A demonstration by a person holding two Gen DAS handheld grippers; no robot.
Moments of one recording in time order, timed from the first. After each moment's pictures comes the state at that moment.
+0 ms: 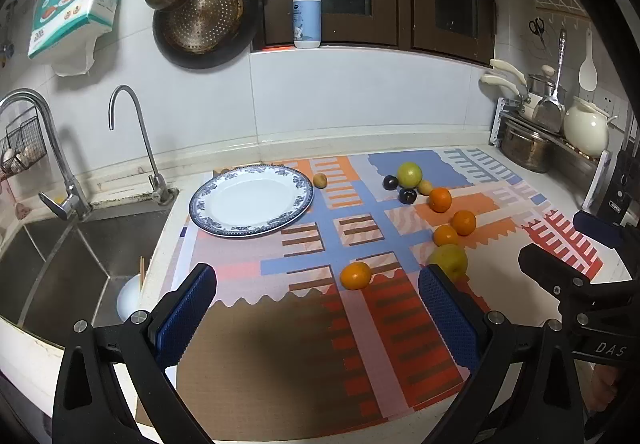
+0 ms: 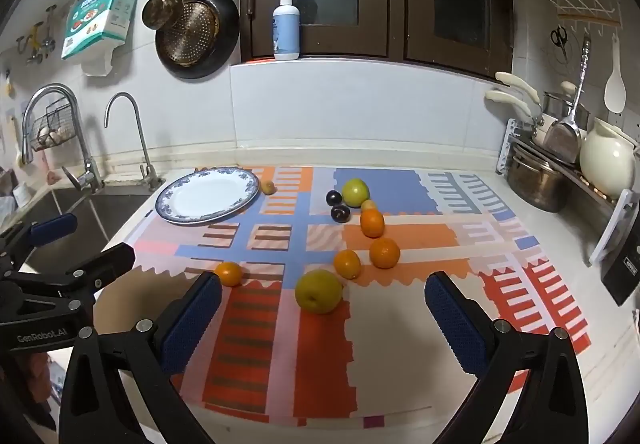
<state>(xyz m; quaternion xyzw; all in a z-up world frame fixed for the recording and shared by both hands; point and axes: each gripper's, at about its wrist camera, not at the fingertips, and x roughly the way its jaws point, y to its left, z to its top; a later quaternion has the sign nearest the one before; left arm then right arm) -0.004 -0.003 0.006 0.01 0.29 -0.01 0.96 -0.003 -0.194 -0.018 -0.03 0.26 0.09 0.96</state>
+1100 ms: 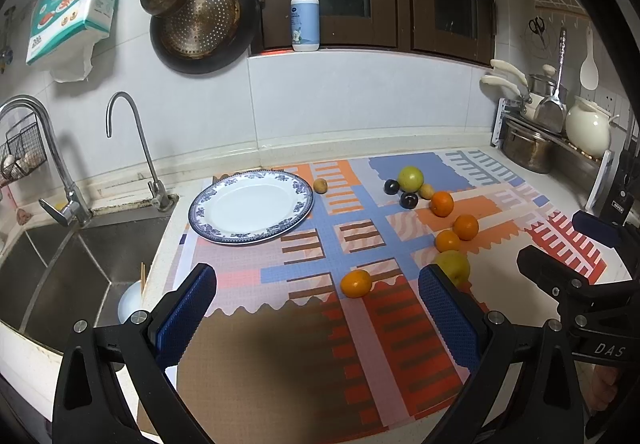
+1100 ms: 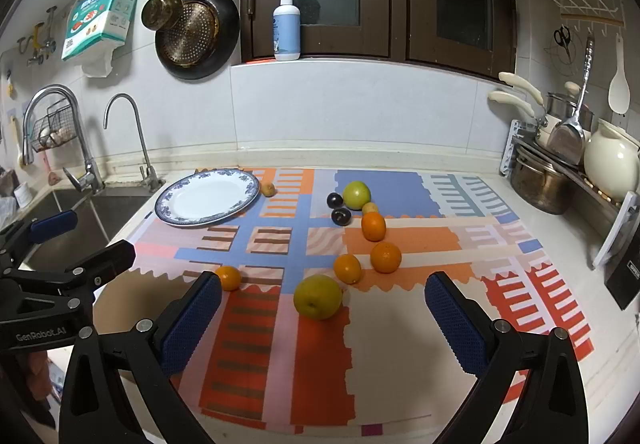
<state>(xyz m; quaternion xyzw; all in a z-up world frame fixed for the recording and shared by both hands) 0.005 -0.006 0.004 0.02 0.28 -0.01 0.96 -0.002 -0.193 -0.017 -0.03 0.26 0.09 0.96</state>
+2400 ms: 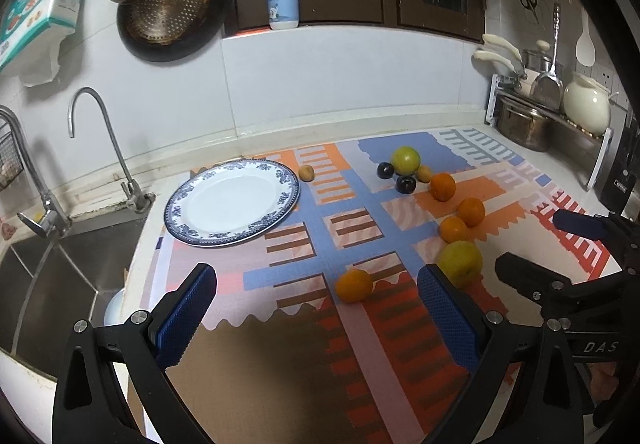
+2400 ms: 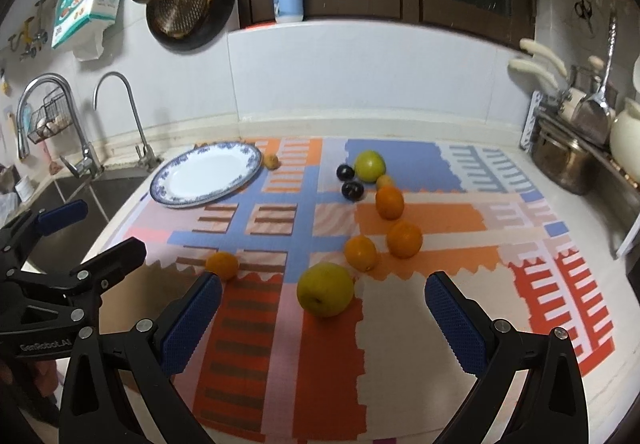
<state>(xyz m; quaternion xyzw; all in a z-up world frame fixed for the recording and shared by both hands) 0.045 -0.011 -0.021 0.04 0.31 -0.04 0.95 0.044 -0.188 -0.049 -0.01 0.32 0.11 0.94</state>
